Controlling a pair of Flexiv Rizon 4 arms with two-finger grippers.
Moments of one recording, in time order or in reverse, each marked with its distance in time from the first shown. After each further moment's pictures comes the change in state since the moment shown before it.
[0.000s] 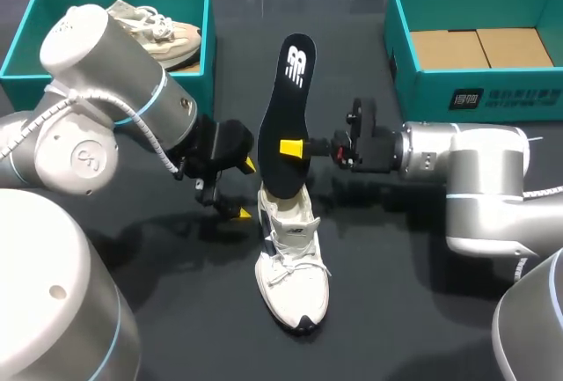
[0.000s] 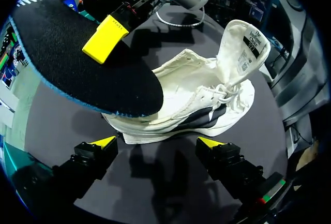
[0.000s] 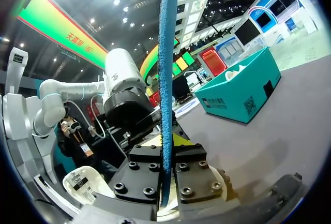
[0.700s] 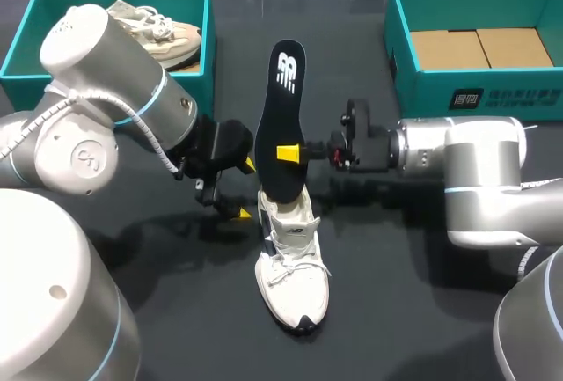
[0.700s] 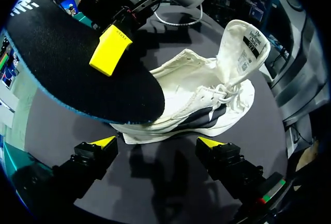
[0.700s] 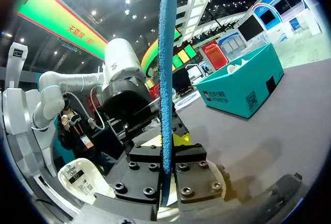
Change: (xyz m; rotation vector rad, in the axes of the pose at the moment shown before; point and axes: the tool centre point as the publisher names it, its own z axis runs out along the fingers) left arm 0.000 0.000 0.000 0.000 0.000 0.000; right arm -0.003 -0.012 0.003 0.068 0.007 -0.020
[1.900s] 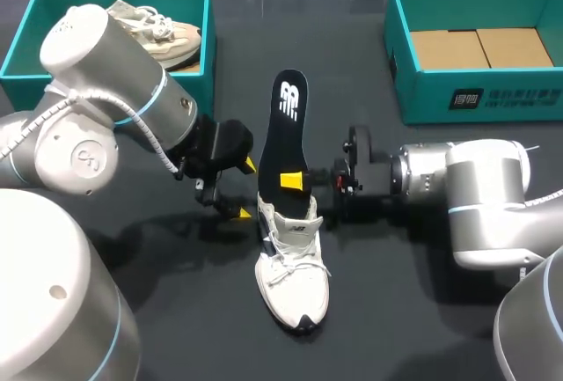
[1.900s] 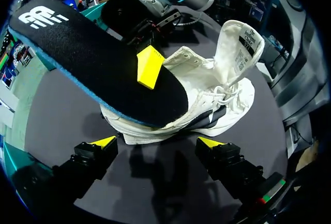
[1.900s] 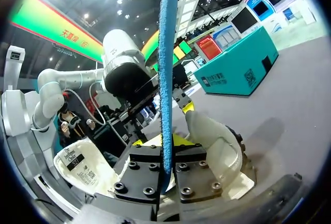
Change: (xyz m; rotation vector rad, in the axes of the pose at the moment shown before) left arm 0.000 0.000 0.000 0.000 0.000 0.000; right arm 0.012 -0.047 -0.005 0.026 -0.019 0.076
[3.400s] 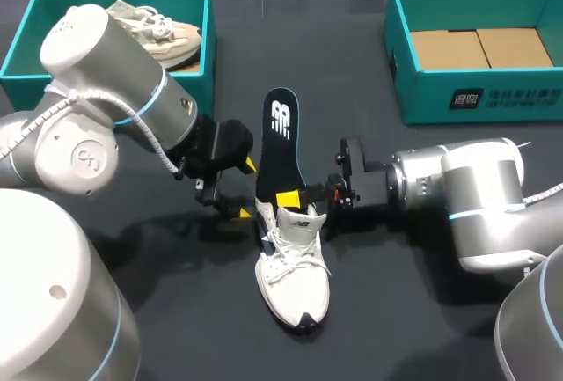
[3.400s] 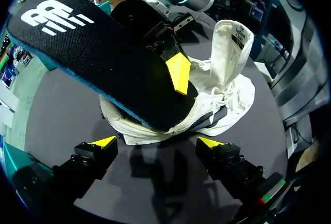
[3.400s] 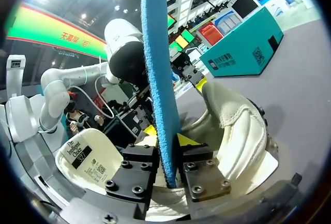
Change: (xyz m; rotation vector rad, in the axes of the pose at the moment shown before) left arm 0.000 0.000 0.000 0.000 0.000 0.000; right arm 0.018 -0.023 0.006 0.089 0.062 0.071
